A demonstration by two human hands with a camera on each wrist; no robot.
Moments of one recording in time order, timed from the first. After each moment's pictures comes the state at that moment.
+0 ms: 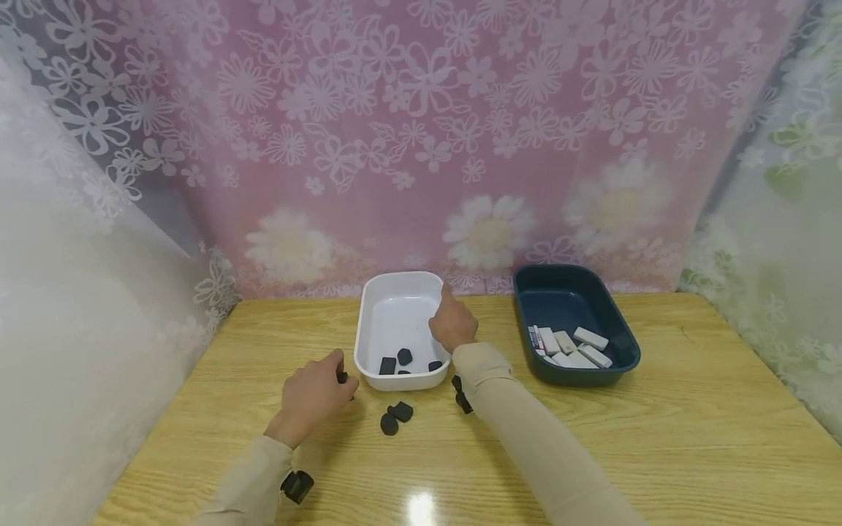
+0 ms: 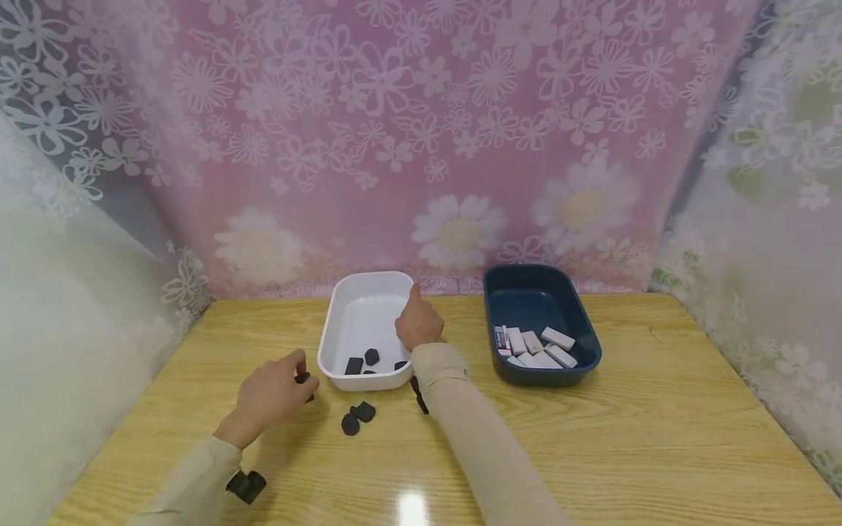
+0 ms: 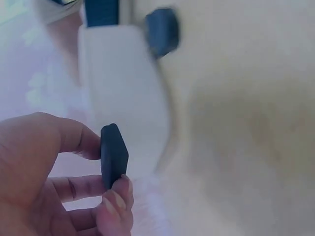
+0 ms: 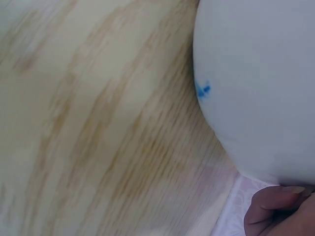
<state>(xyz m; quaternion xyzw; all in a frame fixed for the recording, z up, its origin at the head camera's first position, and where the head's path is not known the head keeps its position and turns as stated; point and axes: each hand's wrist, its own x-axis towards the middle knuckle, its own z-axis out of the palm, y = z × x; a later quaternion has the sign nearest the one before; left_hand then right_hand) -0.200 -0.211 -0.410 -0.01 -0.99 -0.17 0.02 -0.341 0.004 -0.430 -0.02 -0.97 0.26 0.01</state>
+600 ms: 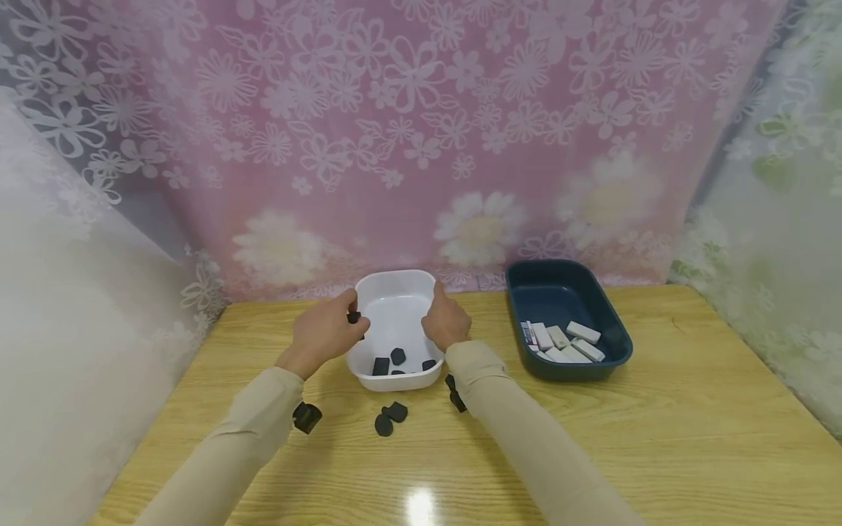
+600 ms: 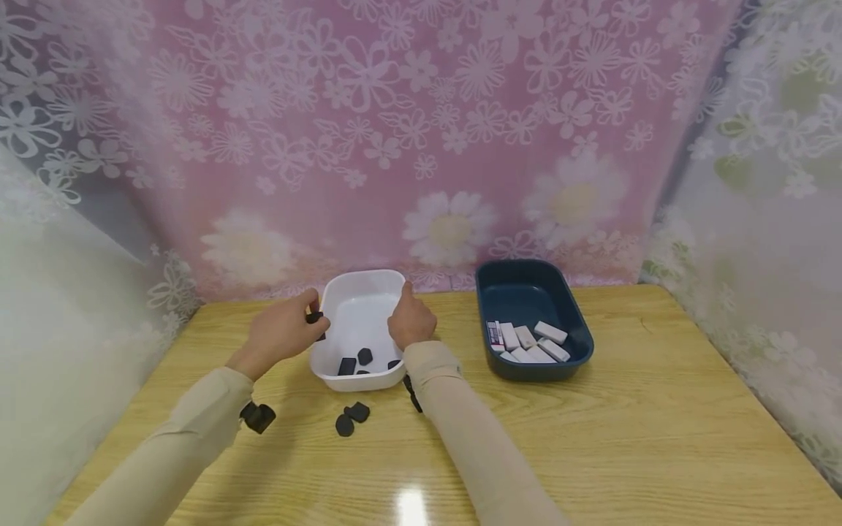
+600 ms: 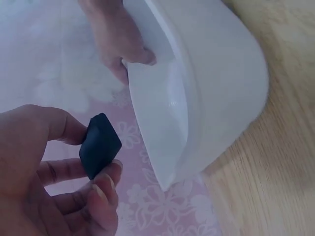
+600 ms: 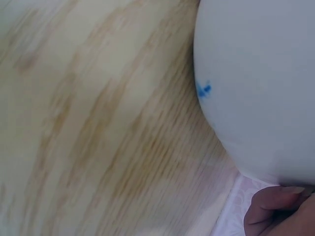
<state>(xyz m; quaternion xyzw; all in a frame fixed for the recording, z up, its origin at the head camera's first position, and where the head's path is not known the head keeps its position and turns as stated) -0.263 -0.190 -0.350 -0.07 -0.99 -0.15 0.03 -0.342 0.002 -0.431 -0.03 -0.97 0.25 0.01</state>
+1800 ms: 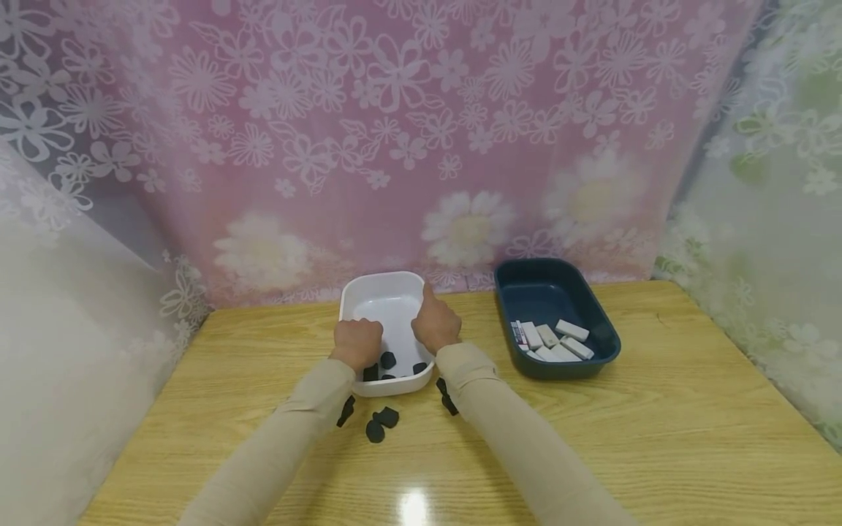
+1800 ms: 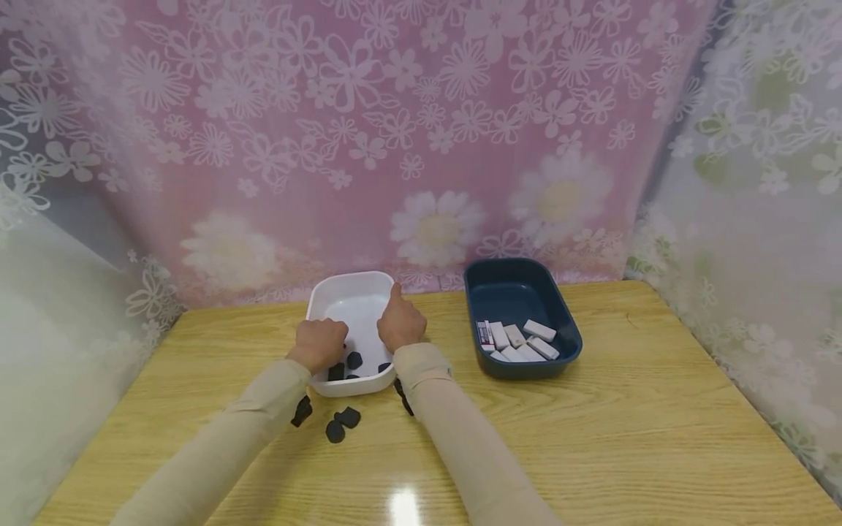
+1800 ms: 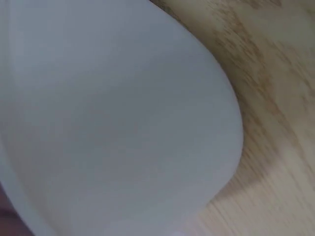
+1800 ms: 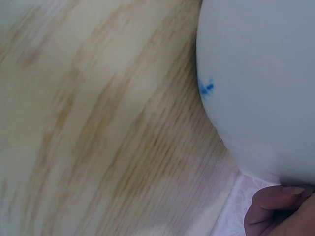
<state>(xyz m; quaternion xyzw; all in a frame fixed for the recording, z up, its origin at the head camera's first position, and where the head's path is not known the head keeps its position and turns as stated) -0.301 -0.136 -0.405 -0.12 -0.99 0.08 -0.05 -0.339 0.001 -0.430 -0.04 -0.97 0.24 0.02</state>
